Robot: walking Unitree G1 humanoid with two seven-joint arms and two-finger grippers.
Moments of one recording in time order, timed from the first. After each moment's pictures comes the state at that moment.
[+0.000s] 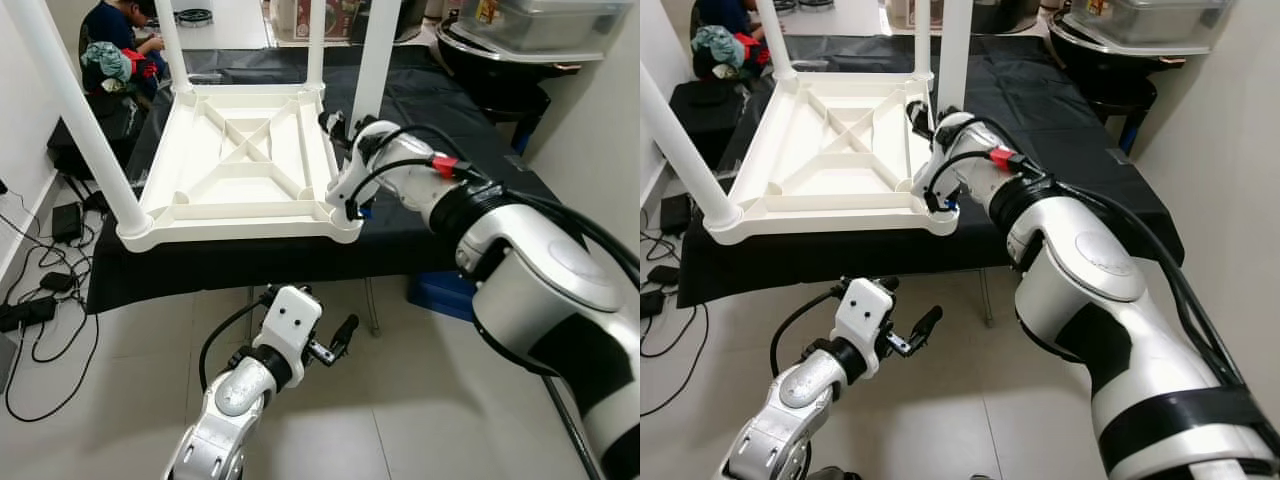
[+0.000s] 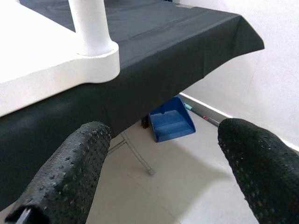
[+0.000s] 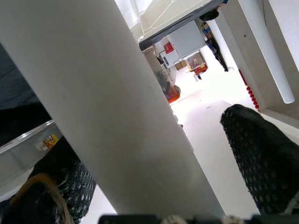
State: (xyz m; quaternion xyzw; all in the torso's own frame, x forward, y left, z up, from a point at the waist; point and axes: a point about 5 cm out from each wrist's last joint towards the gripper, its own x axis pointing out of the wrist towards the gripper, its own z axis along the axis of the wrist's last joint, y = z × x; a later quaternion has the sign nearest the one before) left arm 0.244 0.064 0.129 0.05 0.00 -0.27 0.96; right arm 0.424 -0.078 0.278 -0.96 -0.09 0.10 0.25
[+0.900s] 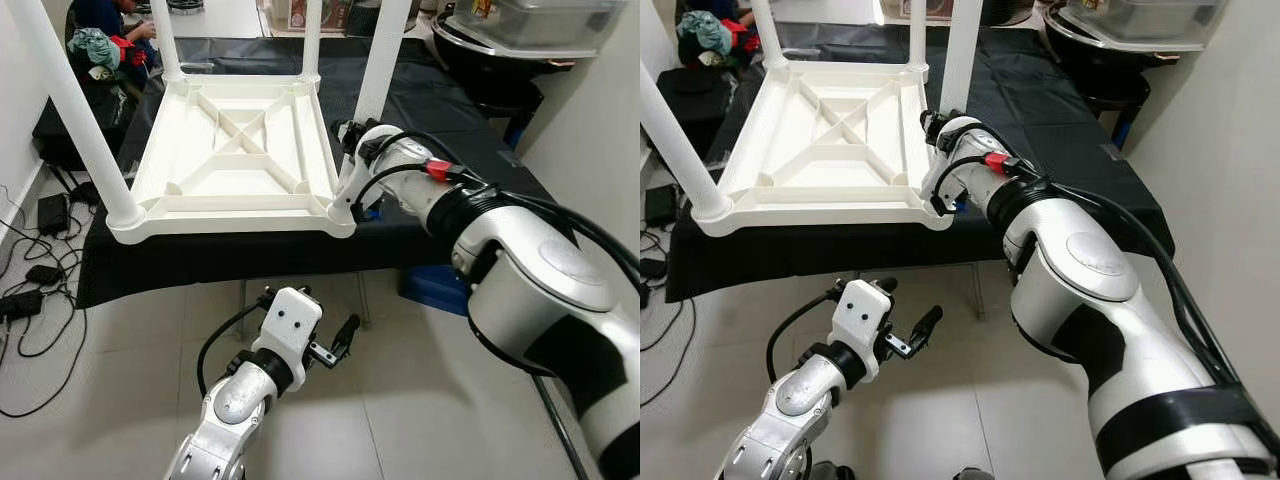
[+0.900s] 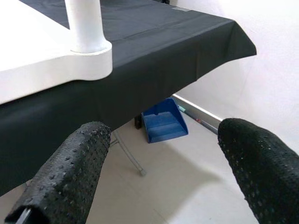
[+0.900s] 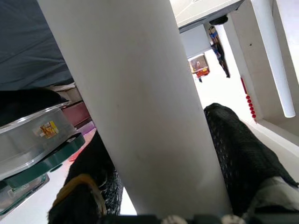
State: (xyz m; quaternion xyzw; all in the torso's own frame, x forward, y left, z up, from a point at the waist) left arm 0.236 0.061 0.134 0.04 0.00 -0.27 0.96; right arm 0.425 -0.079 0.277 -0.97 -0.10 0.09 0.22
